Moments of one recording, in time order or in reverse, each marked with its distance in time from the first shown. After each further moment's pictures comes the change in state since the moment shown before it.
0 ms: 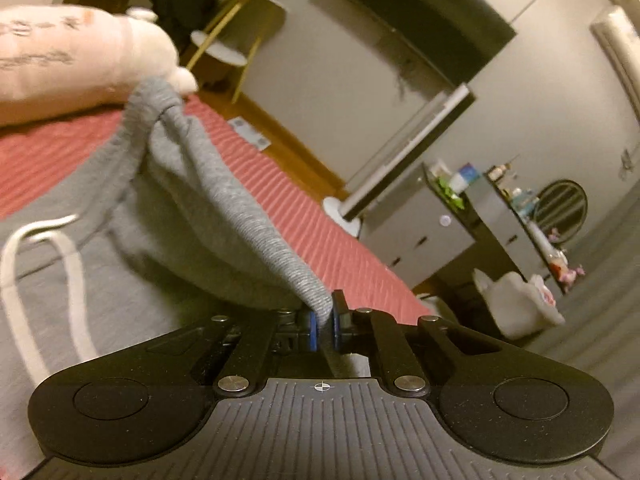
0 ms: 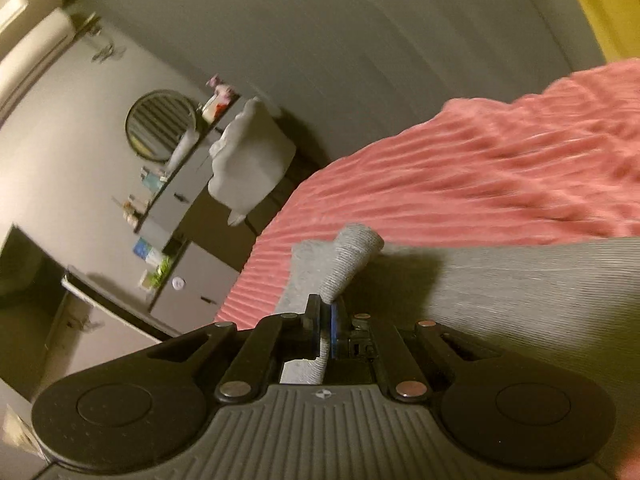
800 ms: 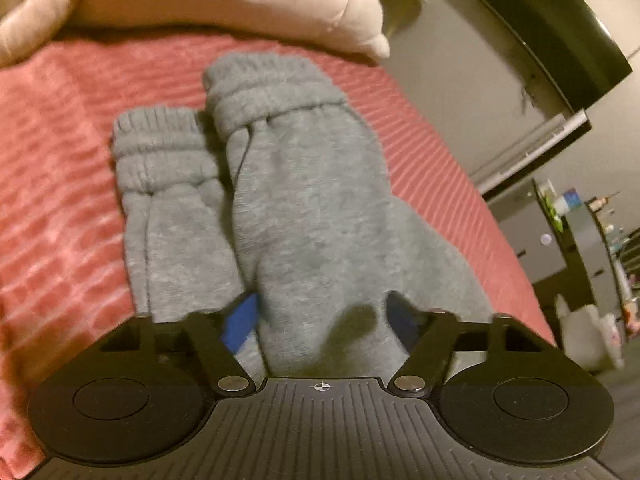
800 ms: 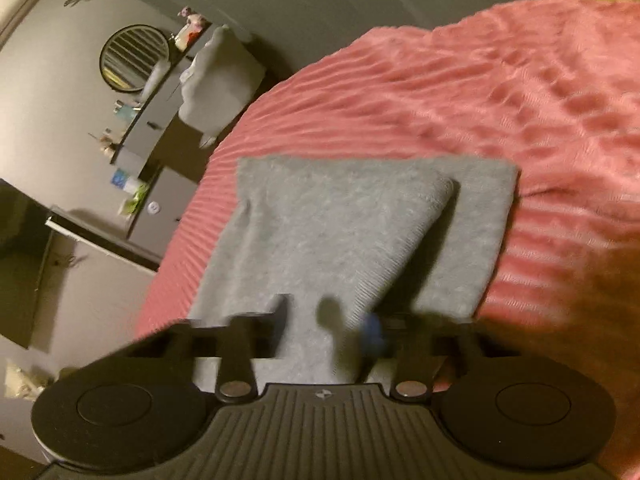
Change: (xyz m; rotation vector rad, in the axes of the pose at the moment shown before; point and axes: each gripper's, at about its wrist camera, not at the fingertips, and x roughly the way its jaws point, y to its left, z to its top) left arm -0.001 0.129 -0.040 -0.234 0.056 0.248; right arm -0.029 -0.066 -0.012 -0.006 0.293 -0.075
